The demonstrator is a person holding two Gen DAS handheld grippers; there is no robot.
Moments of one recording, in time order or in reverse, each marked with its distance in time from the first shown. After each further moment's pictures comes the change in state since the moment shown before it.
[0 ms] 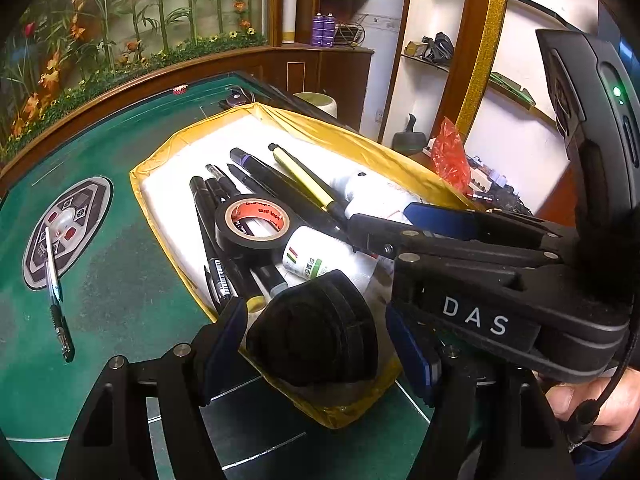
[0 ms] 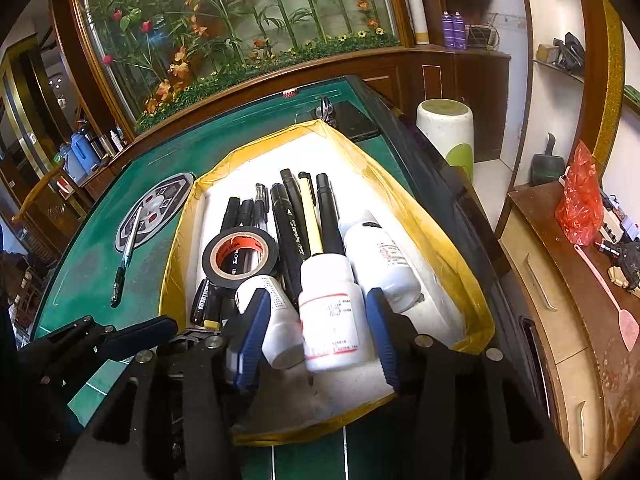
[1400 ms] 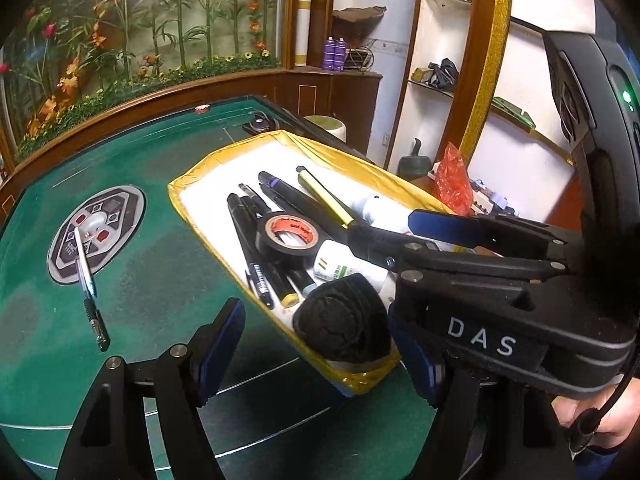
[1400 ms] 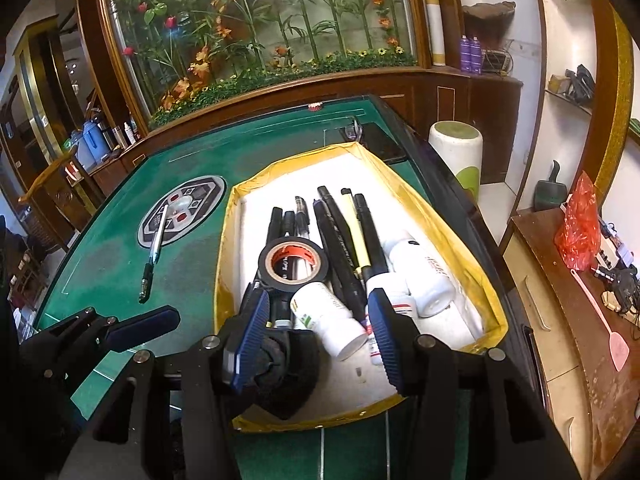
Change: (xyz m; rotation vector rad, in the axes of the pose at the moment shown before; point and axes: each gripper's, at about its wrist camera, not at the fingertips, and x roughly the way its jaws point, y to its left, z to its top) left arm -0.042 0.021 -0.010 -0.035 -0.089 0.017; right arm -0.032 0.047 0.002 -0.076 -0.035 -0.002
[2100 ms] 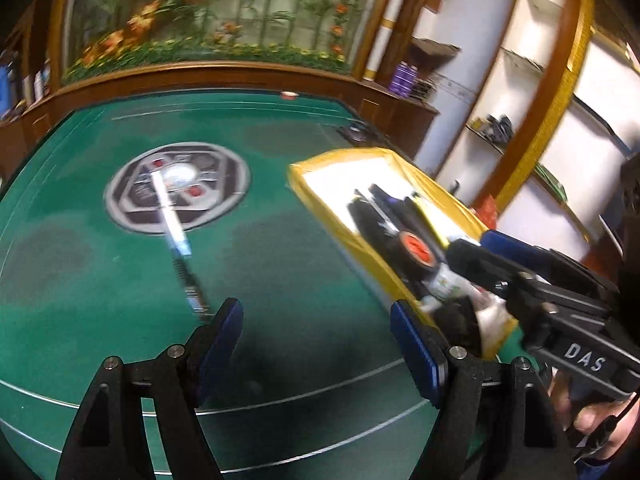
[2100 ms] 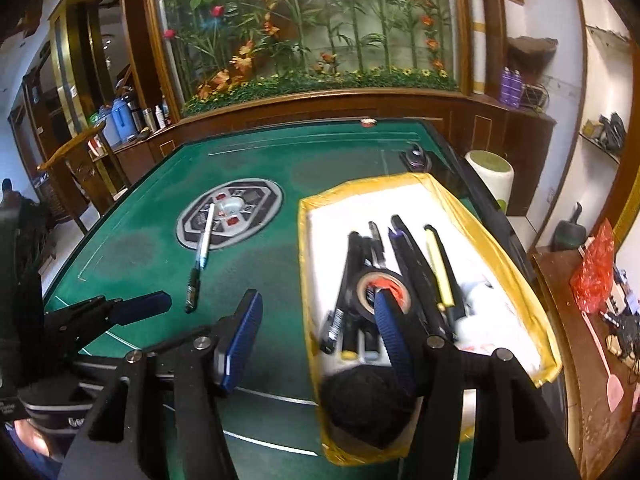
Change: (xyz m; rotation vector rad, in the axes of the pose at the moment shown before) left arm -0.024 0.129 -0.019 -0.285 -0.028 0.023; right arm 0.009 0.078 0.020 -0.140 -0.035 0.052
